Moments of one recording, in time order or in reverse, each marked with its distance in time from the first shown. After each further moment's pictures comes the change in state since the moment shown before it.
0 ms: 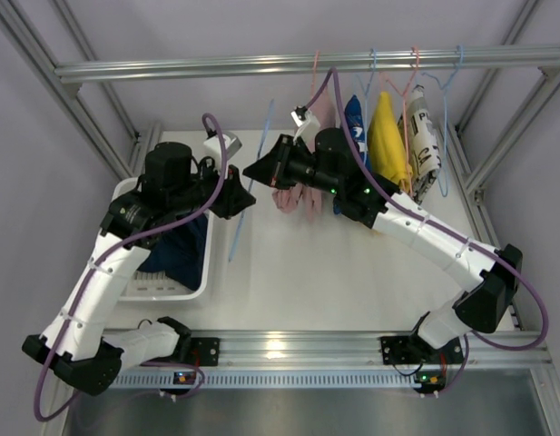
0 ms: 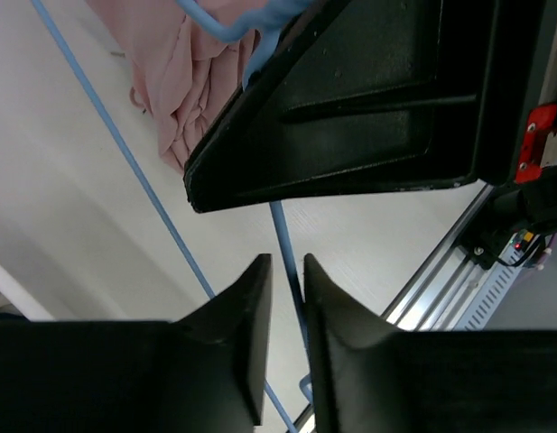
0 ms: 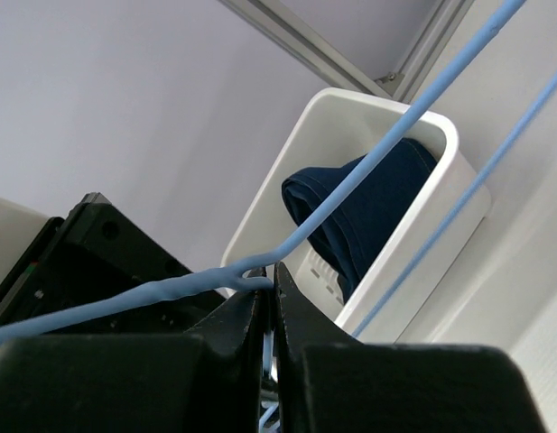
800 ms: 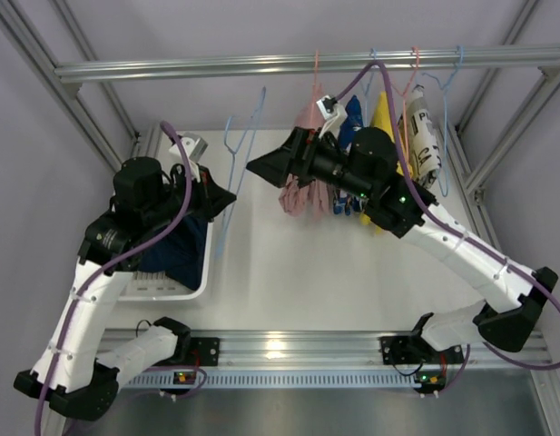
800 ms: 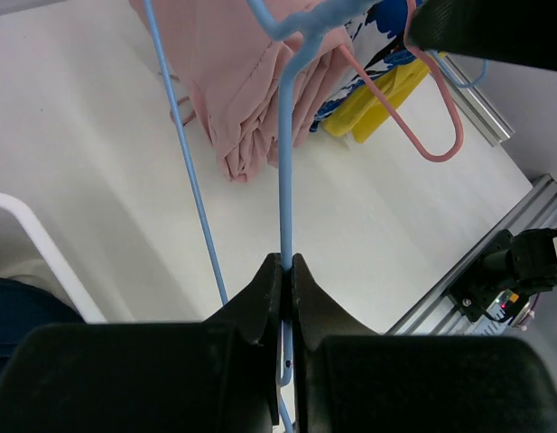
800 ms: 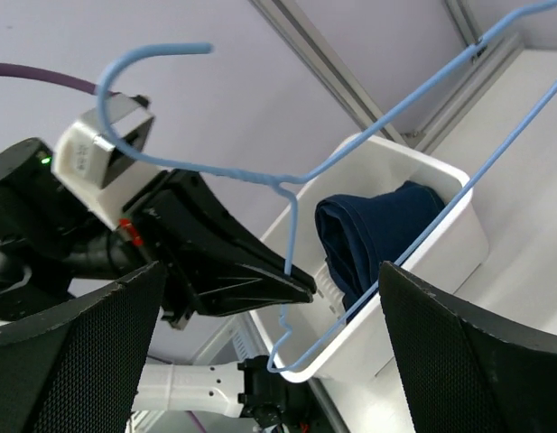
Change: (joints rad) left arm 0.085 -0.147 -0.086 0.064 -0.031 -0.118; right arm 0.000 -0.141 -0.014 0.003 -0.011 -0.099
